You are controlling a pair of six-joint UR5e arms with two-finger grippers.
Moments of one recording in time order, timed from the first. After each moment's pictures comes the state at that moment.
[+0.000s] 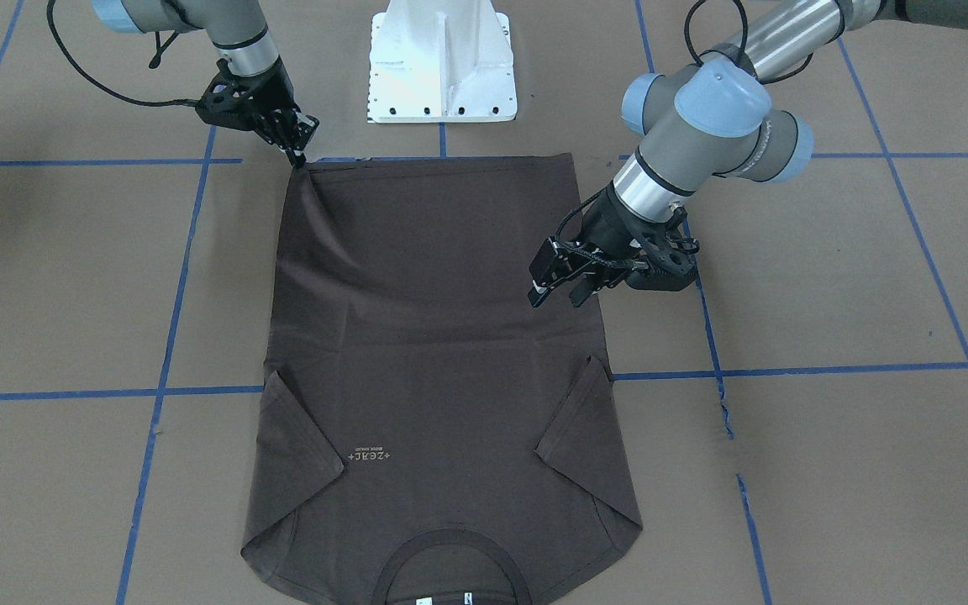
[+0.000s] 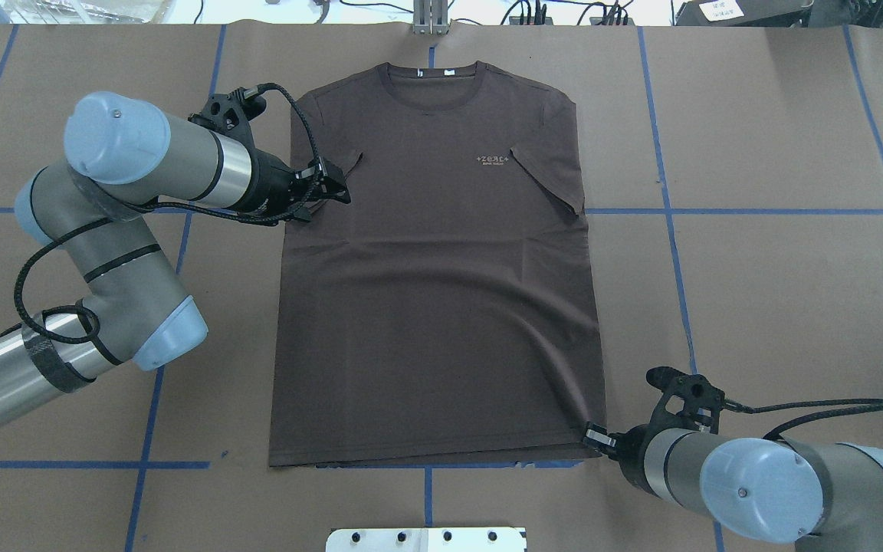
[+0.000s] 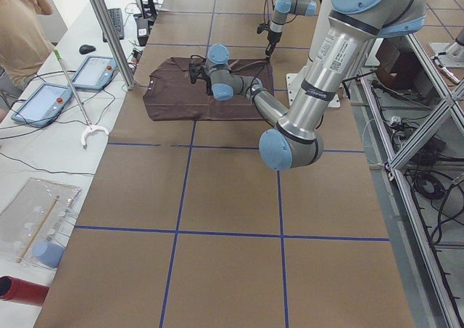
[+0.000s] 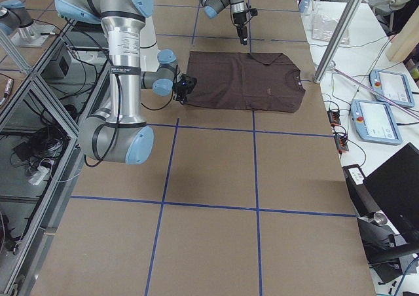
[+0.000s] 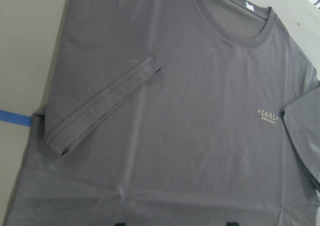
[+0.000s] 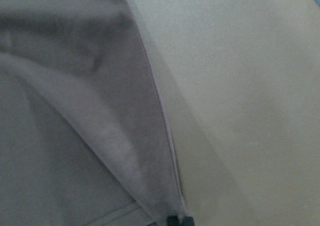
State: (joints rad) left arm -0.71 -2.08 -1.61 -2.25 -1.98 -1.53; right arm 0.13 -1.58 2.11 -1.21 1.49 1.89
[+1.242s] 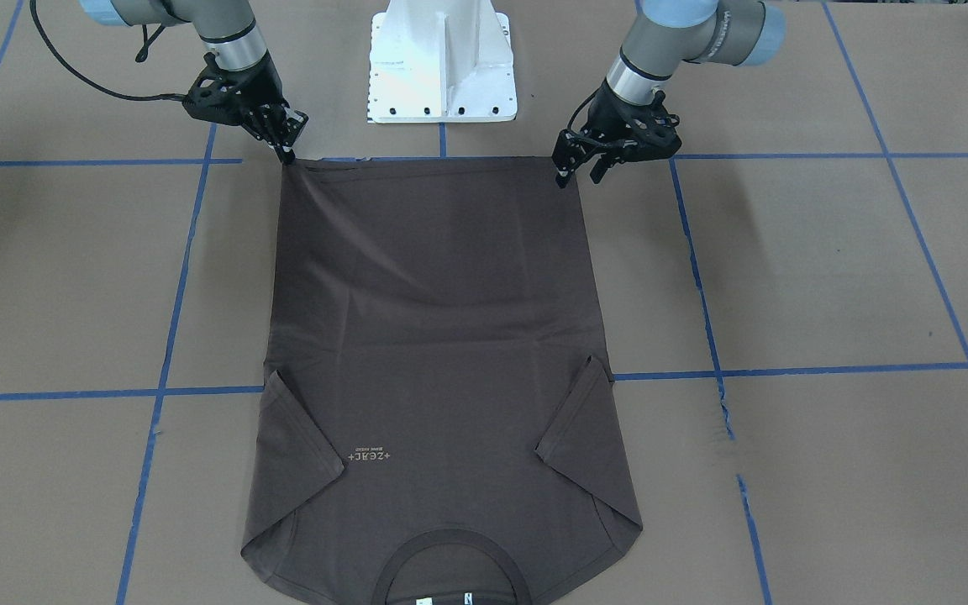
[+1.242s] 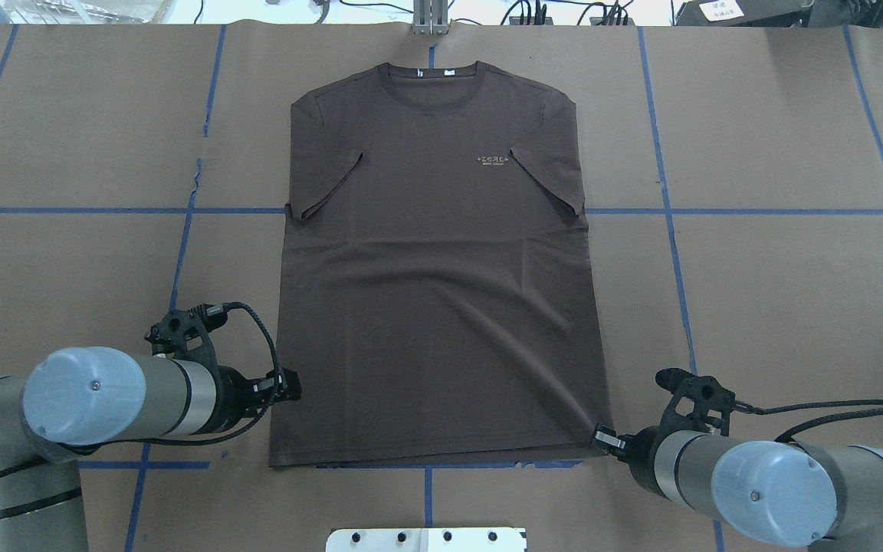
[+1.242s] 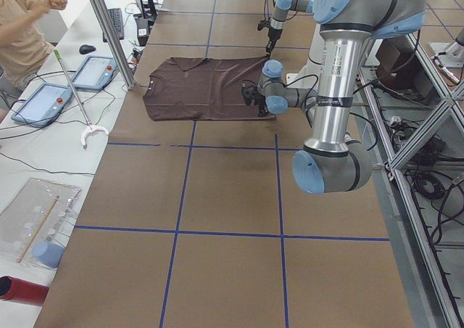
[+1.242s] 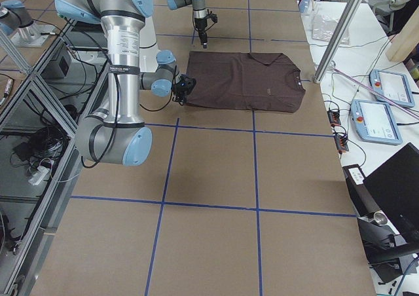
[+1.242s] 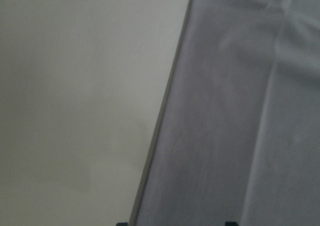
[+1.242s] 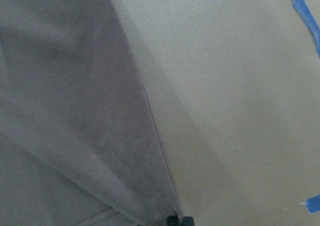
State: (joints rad) left arm -0.30 -1.72 -2.00 -2.02 -1.71 -1.73; right arm 0.13 -1.60 2.12 -1.21 1.49 1.89
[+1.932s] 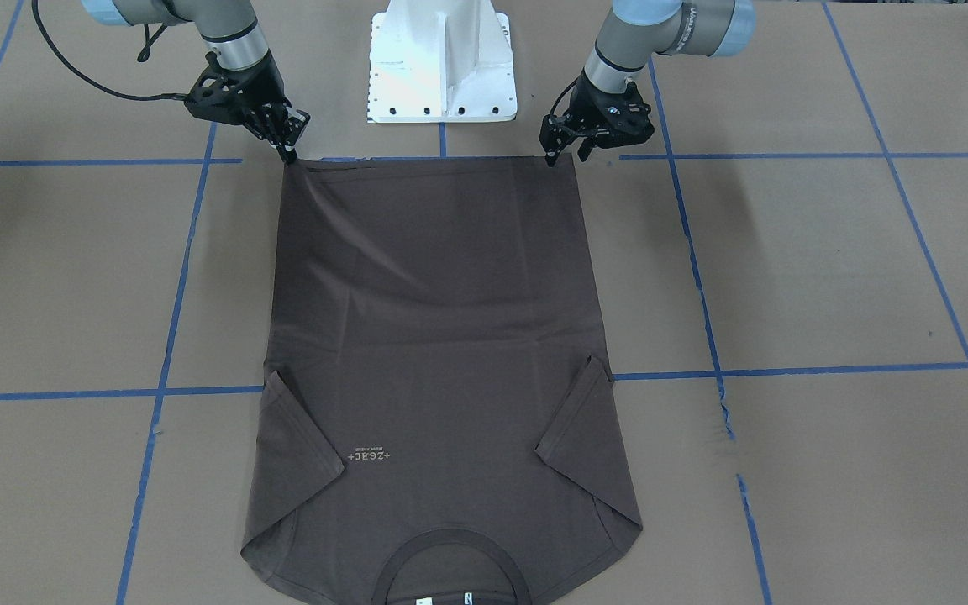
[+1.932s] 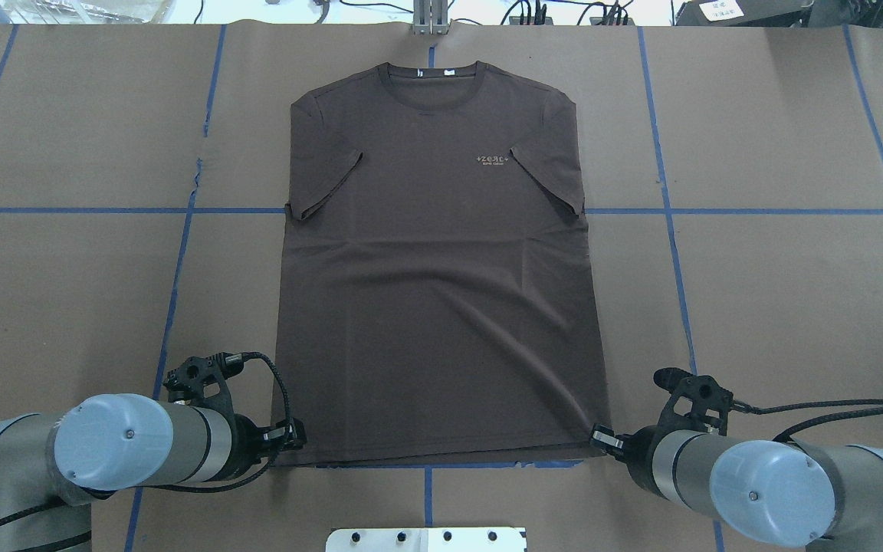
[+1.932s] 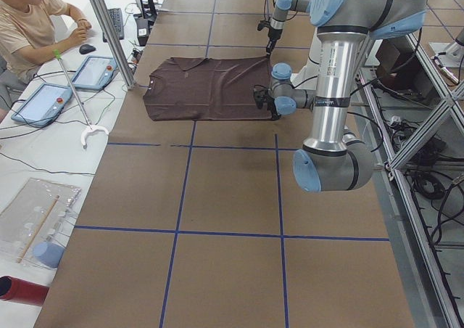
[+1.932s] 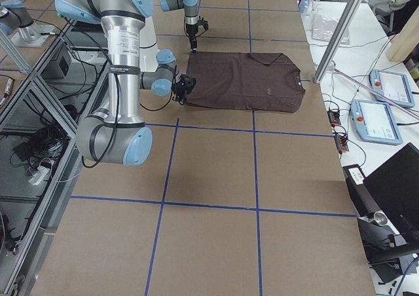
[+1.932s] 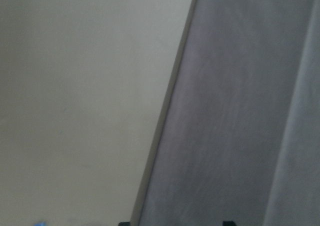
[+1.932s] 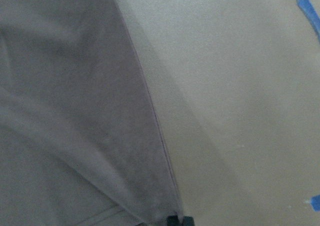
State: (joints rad) left arm -0.22 -1.72 -1.99 -1.98 -1.71 -1.75; right arm 0.13 -1.59 2.12 -1.21 1.49 1.89
